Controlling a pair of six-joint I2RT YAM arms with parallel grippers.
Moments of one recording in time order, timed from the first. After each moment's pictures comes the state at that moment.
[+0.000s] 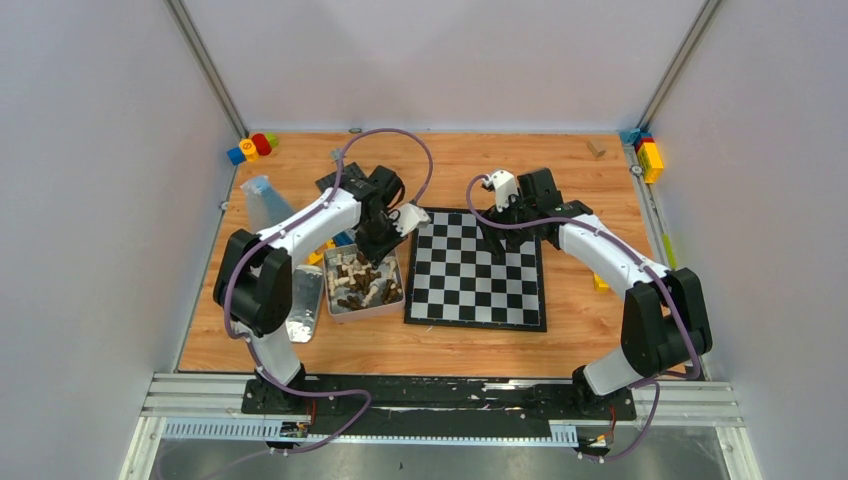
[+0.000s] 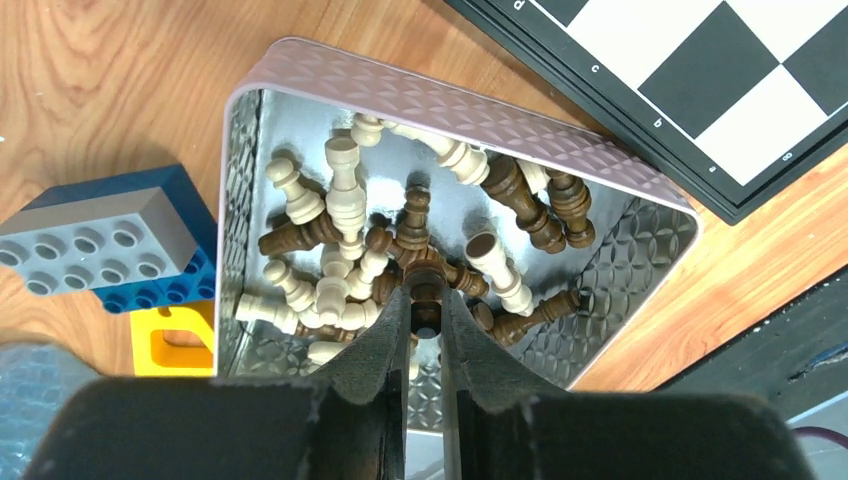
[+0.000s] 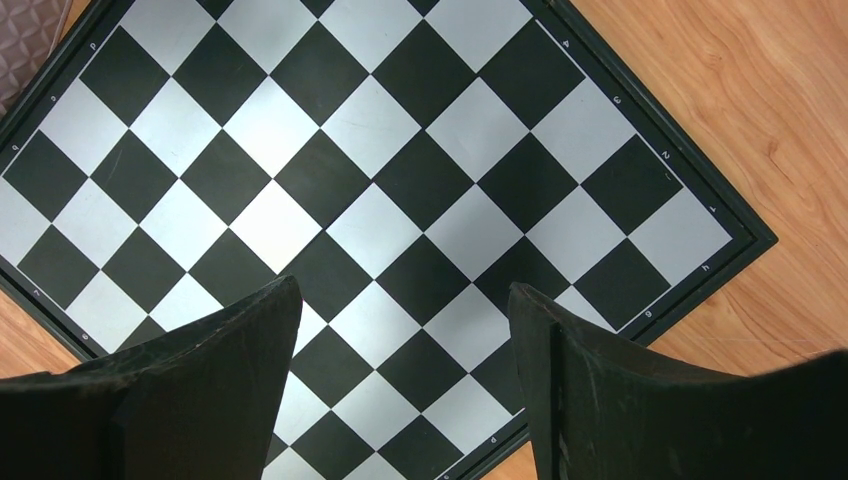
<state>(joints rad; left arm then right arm) -0.54 1.77 1.38 -1.00 0.14 0.48 0.37 1.52 1.08 -0.45 -0.28 -0.25</state>
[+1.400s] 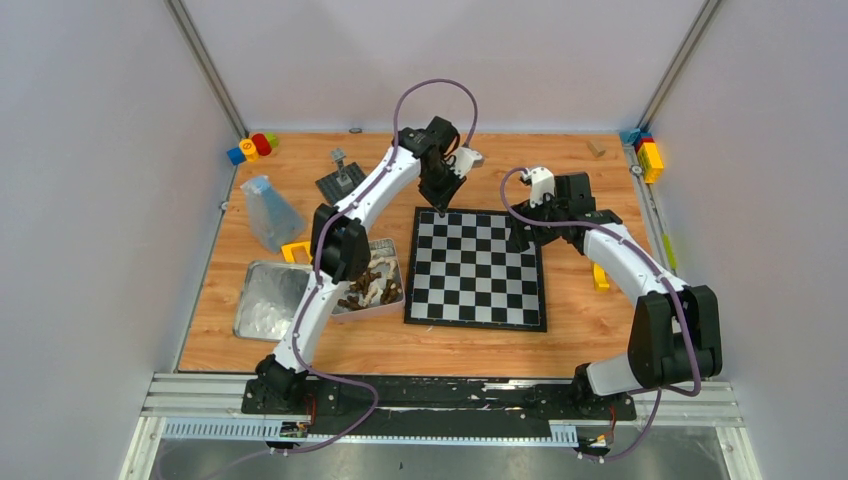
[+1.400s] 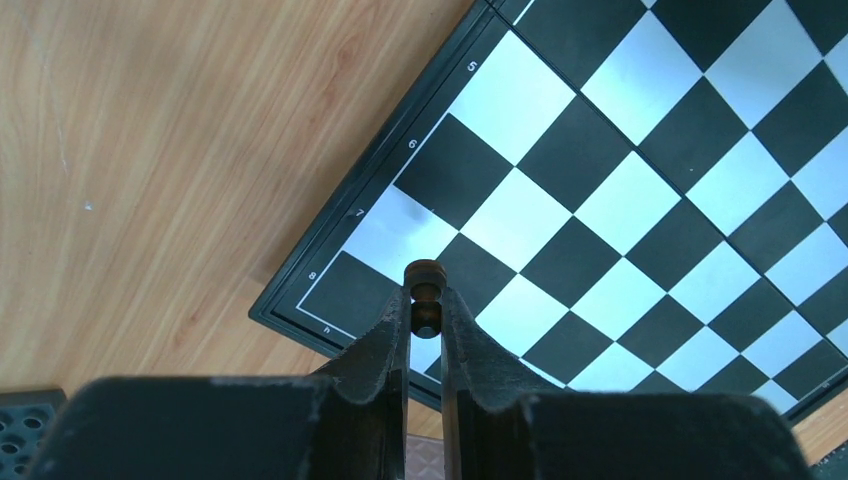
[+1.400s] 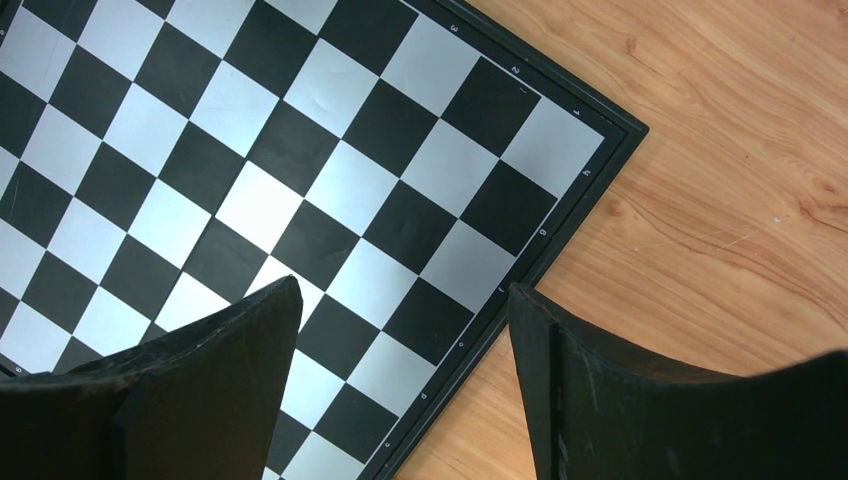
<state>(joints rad) -0.59 2.52 2.55 -1.20 0.28 0.30 0.18 1.44 0.98 -0.38 -0.29 -0.21</state>
